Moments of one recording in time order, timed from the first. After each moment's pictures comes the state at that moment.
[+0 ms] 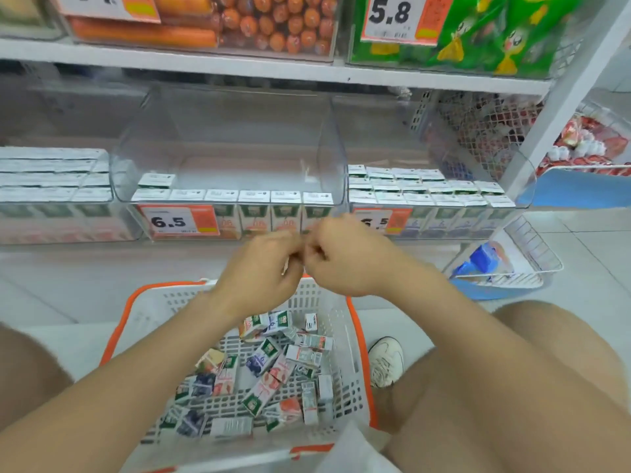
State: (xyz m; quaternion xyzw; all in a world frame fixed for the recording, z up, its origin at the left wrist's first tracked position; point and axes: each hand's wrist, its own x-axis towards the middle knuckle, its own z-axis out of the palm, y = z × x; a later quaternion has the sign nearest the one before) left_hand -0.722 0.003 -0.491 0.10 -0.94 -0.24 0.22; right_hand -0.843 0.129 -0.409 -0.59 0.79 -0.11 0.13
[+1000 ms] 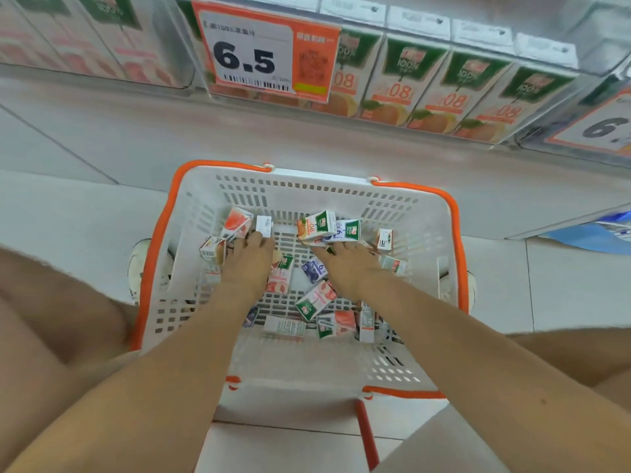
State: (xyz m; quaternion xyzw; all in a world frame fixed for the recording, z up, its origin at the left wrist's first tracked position) left_hand -0.586 -0.055 -0.775 0.41 -0.87 -0.14 -0.22; right_hand -0.780 0.056 -0.755 -0.63 0.69 0.24 0.26
